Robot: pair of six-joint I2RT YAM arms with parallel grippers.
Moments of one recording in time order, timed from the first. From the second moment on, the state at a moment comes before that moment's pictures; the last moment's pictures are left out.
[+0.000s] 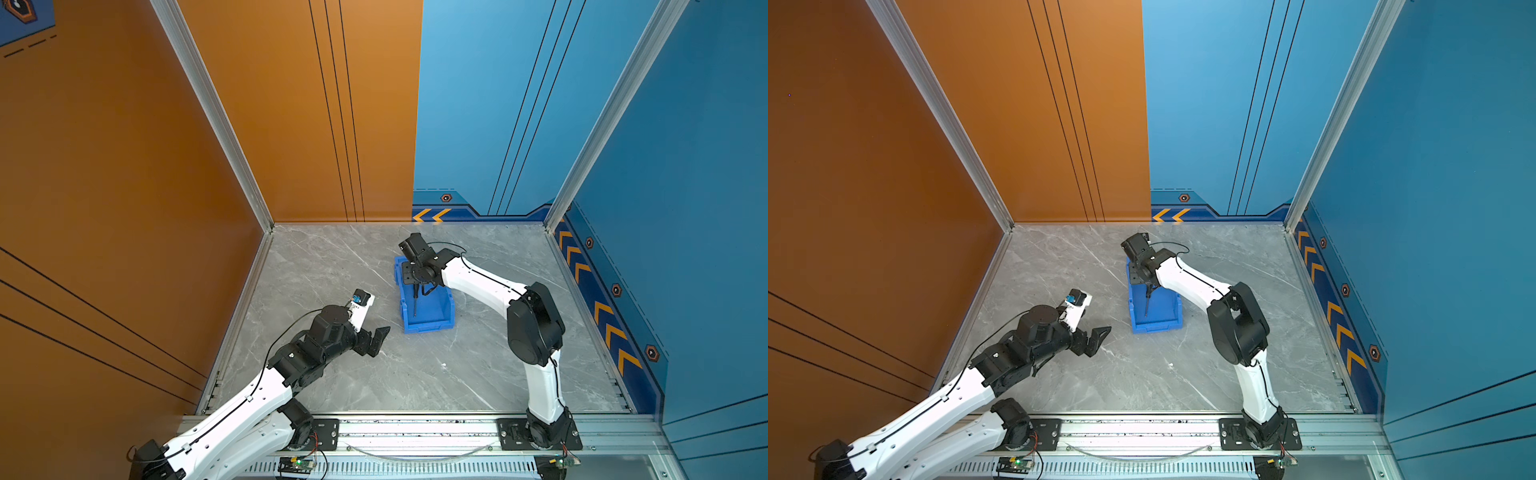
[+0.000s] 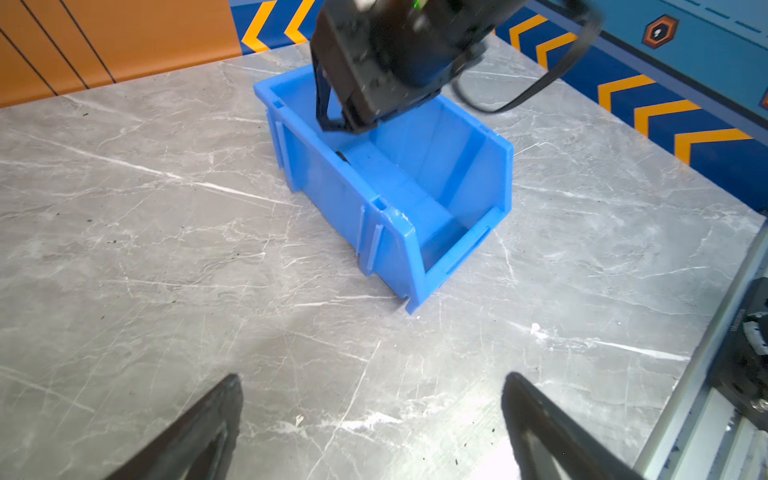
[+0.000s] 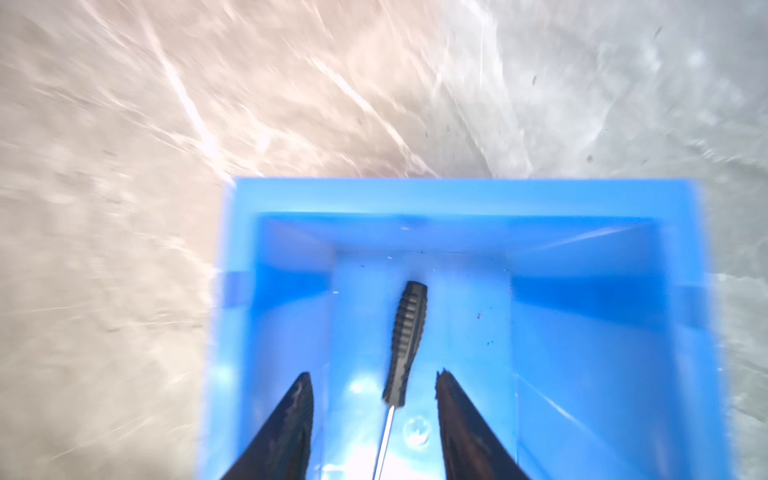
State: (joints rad) left arm -0.66 0.79 0.57 -0.32 0.00 -0.14; right arm 0.71 2.00 1.70 -0.64 0.24 0.49
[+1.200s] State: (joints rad) left arm -0.64 0.77 0.57 -0.49 -0.39 -0.21; right arm 0.42 1.43 1.24 -0.59 0.15 0.29
